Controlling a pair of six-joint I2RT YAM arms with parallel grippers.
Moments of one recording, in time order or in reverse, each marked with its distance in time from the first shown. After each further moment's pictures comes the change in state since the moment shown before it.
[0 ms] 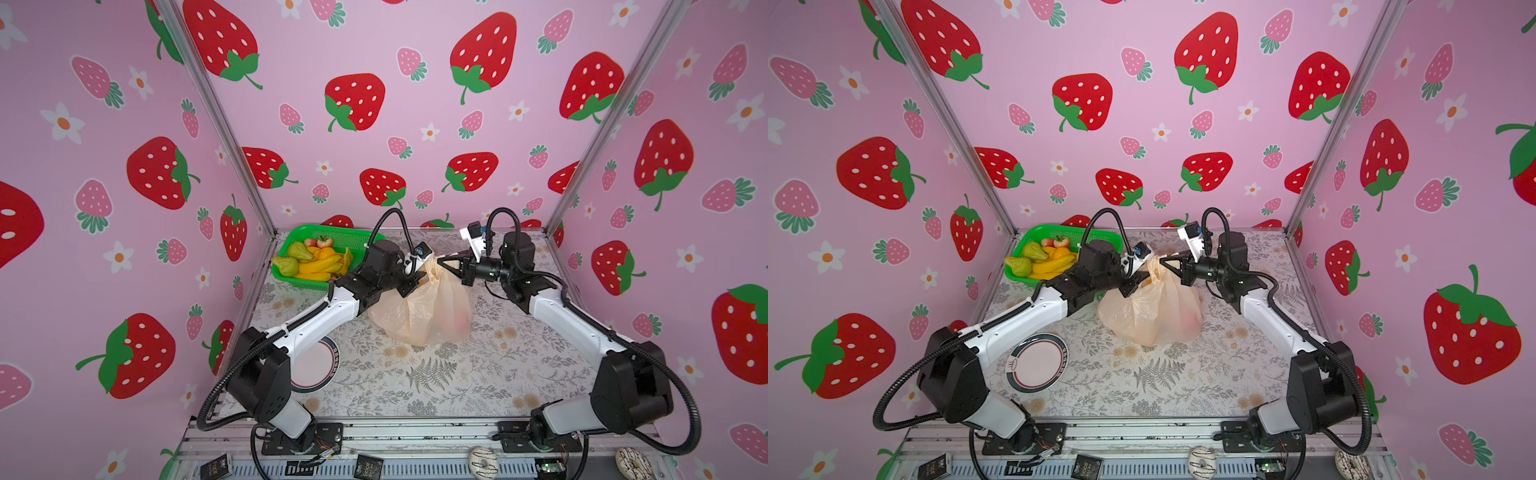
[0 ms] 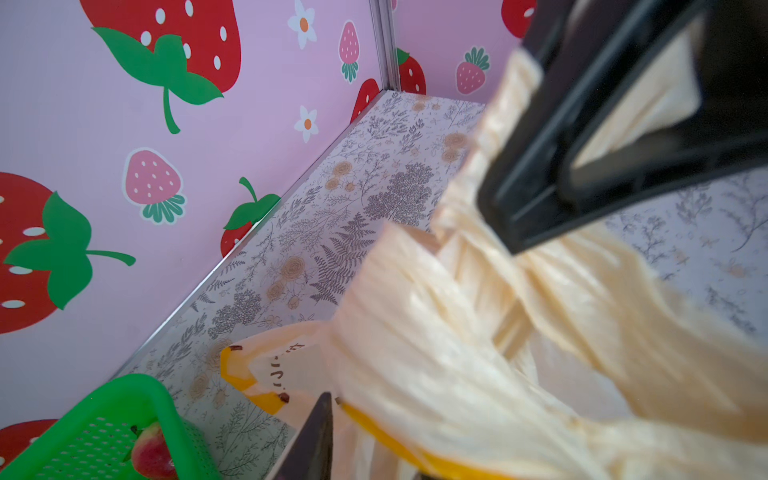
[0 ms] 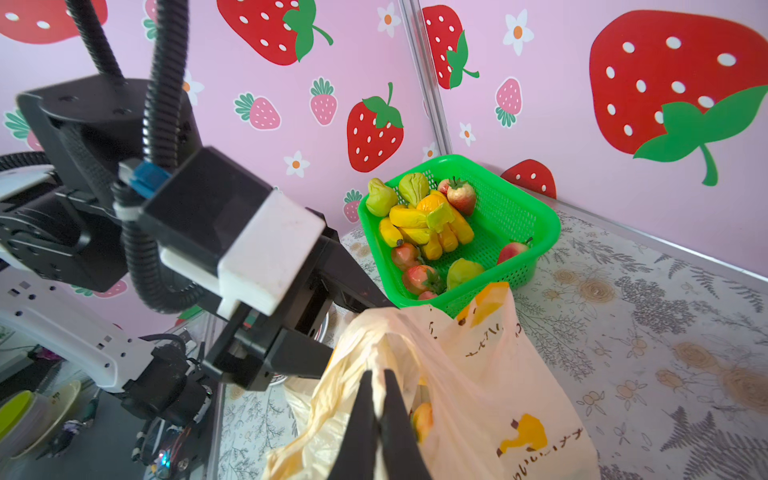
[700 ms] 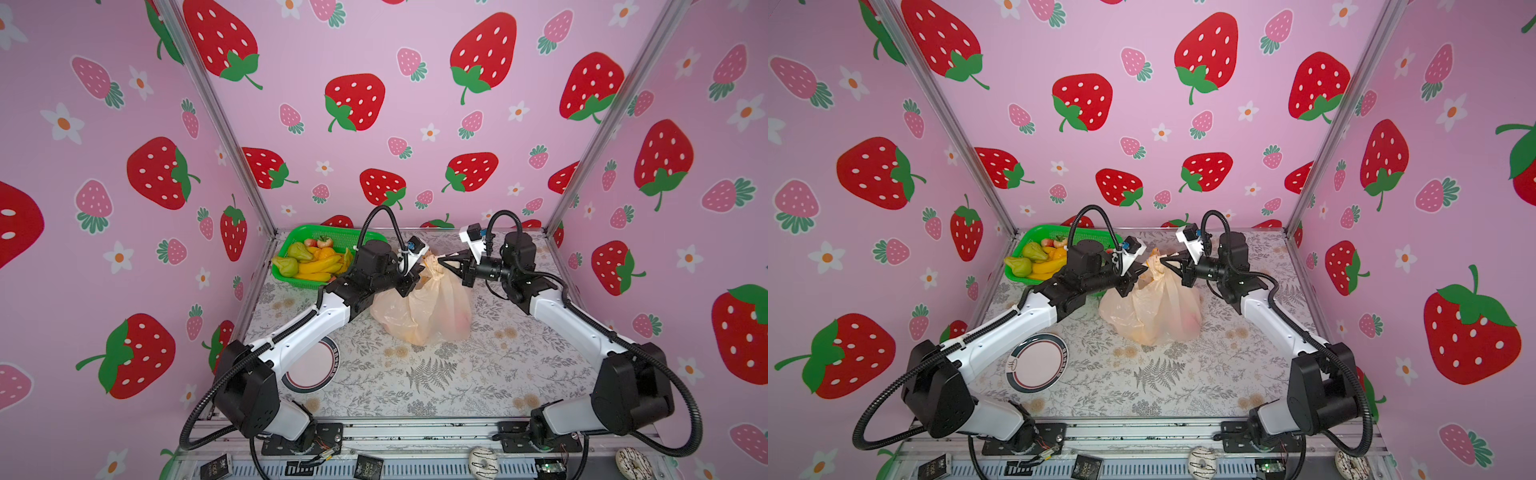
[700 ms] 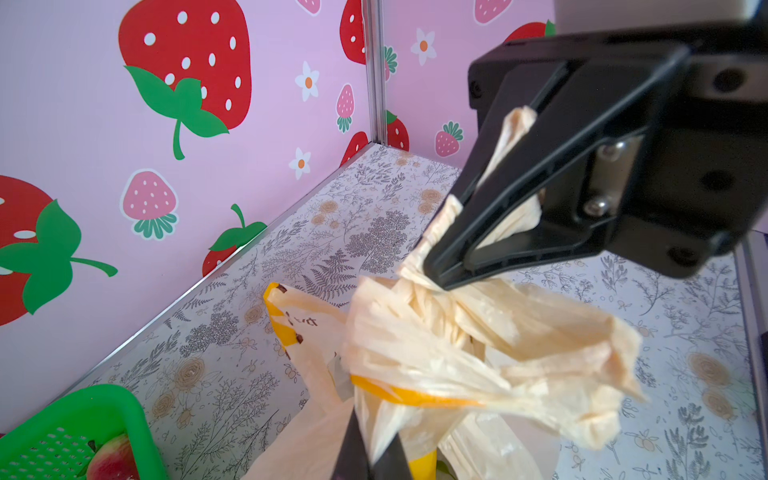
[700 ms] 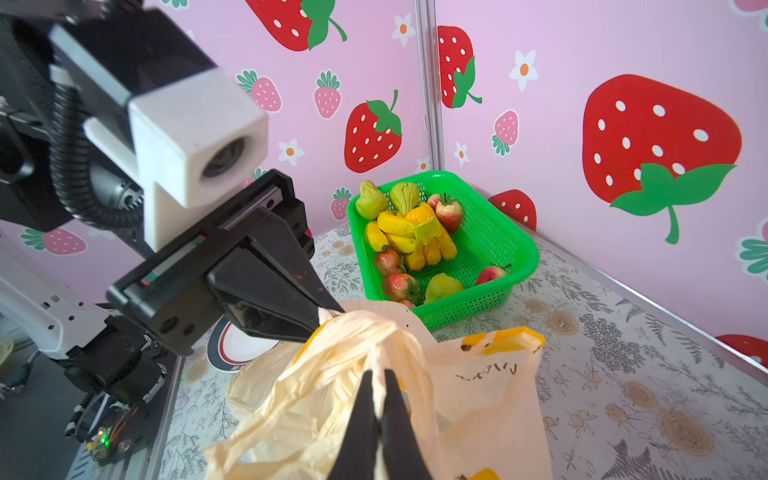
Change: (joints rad) left arm 0.006 -0.077 -0.043 0.044 0.079 -0.119; right arm 0.000 -0.006 -0.016 0.033 -0.005 -0.117
